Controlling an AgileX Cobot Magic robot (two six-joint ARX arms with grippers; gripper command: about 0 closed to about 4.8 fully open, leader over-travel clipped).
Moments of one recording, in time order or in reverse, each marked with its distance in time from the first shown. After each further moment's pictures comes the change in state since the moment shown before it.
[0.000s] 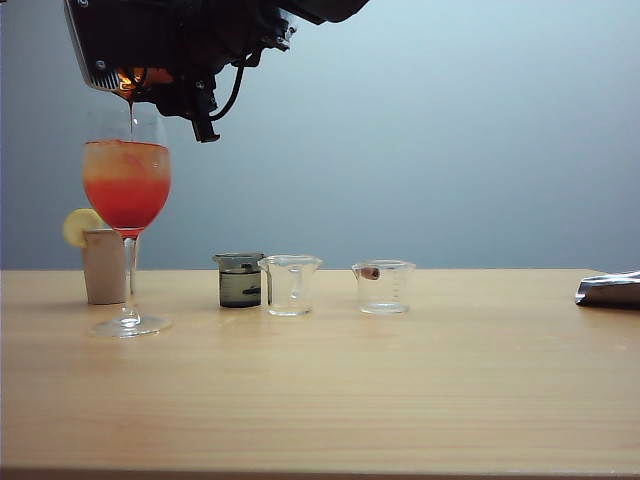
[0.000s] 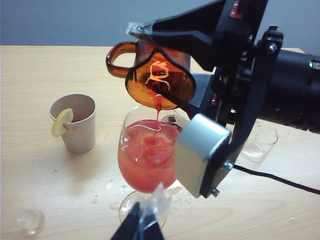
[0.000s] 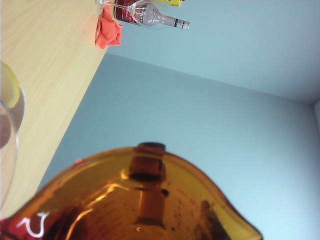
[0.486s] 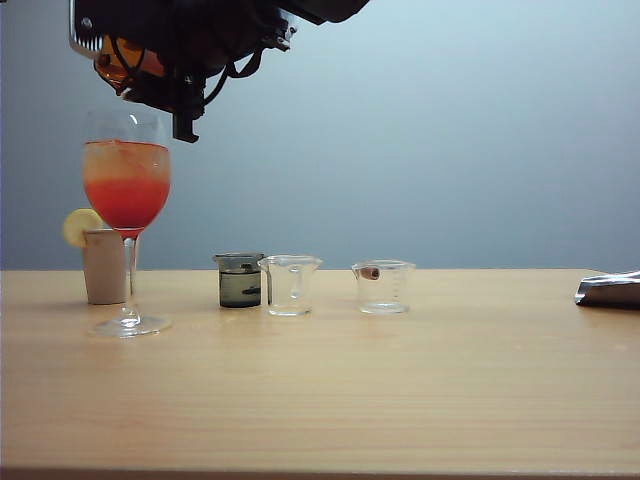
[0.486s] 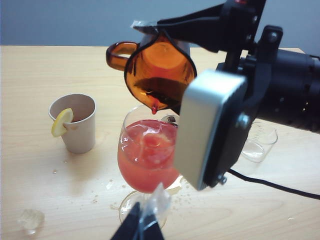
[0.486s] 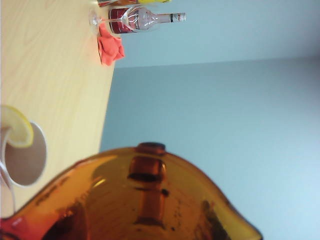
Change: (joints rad) left arm 0.000 0.000 0.000 0.000 0.000 0.000; right arm -0.002 0.000 0.000 0.000 0.001 0.330
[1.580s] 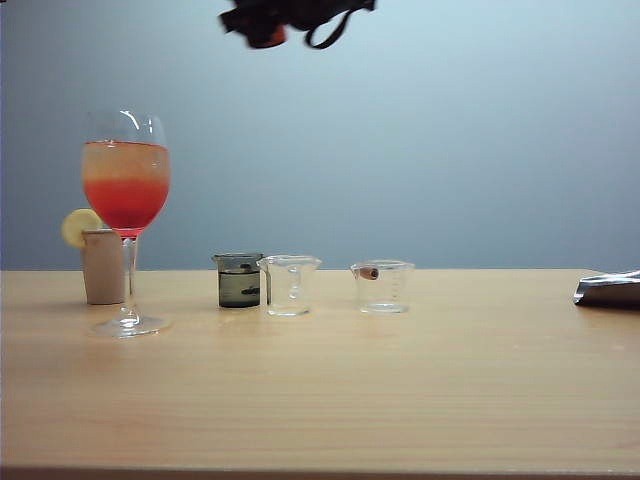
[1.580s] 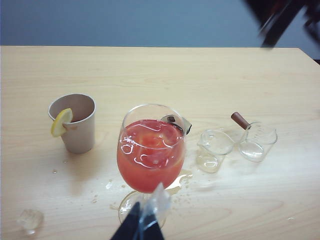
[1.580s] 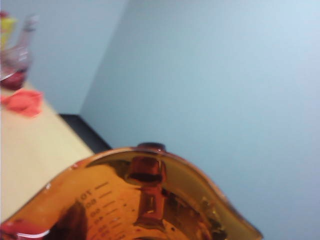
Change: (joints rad) left arm 0.000 0.000 0.000 0.000 0.000 0.000; right arm -0.182 -0.106 -0.001 0.103 0.115 1.040
